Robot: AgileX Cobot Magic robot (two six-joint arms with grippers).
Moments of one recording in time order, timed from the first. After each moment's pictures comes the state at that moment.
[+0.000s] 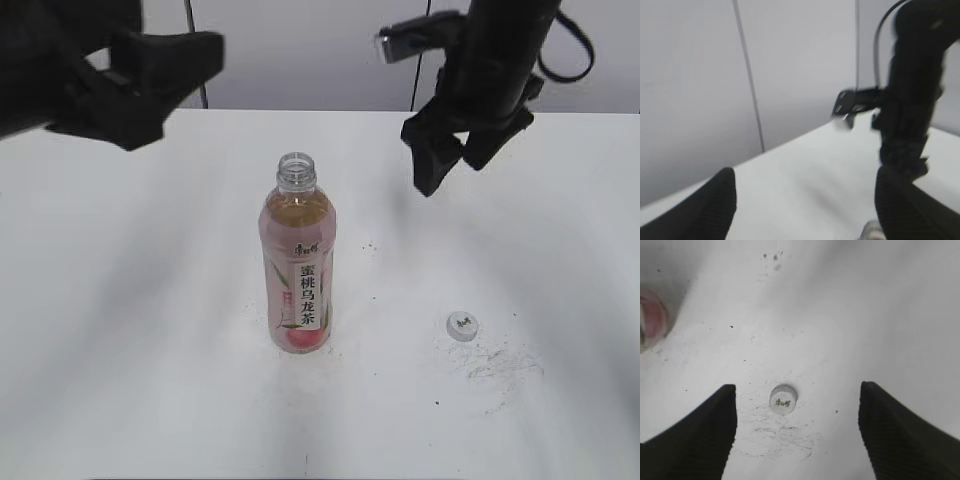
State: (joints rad) left arm -0.55 1.18 -0.62 0.41 -0.45 -0.26; right arm 0.42 2.02 -1.69 0.07 1.22 -0.30
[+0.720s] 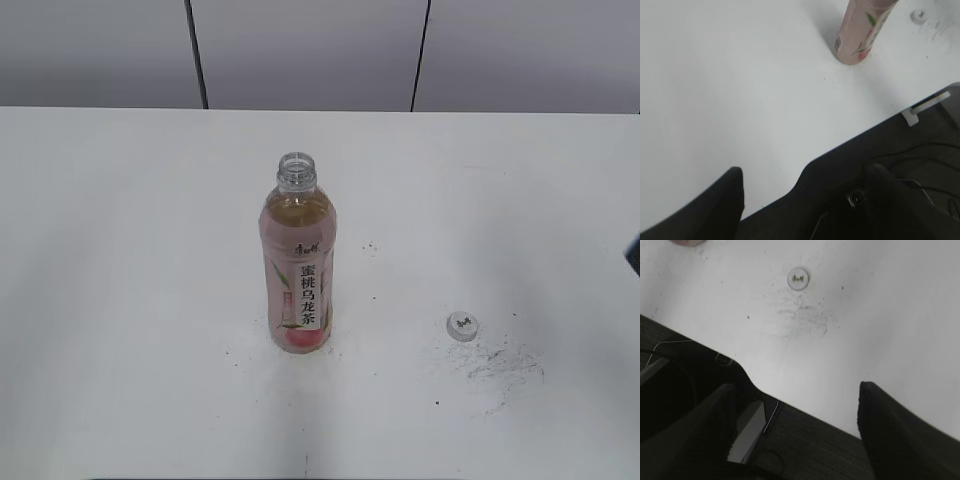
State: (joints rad) left arm -0.55 0.55 -0.82 0.07 1.21 -0.13; right arm 0.42 1.15 -1.07 0.07 1.22 -0.18
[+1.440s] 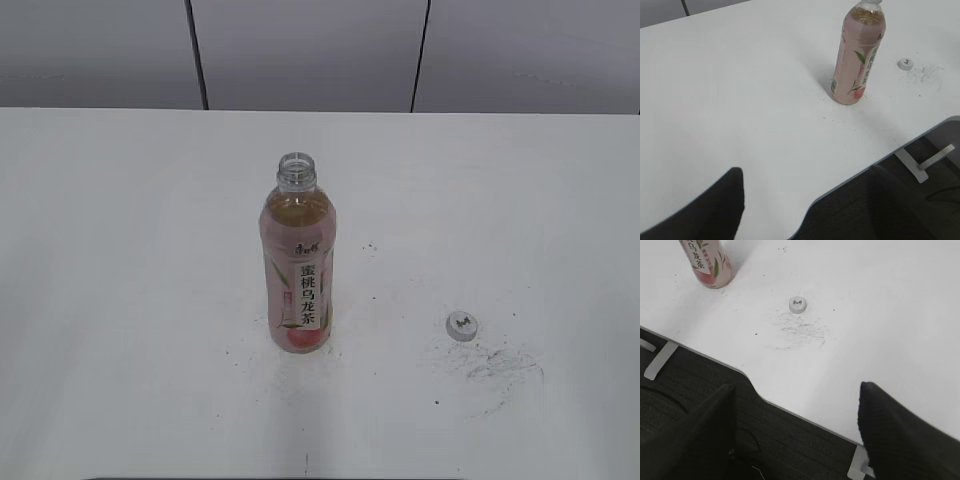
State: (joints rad) left arm -0.55 0.13 -0.56 0.07 1.04 -0.07; right arm 0.42 0.17 -0.55 0.07 1.13 -0.15
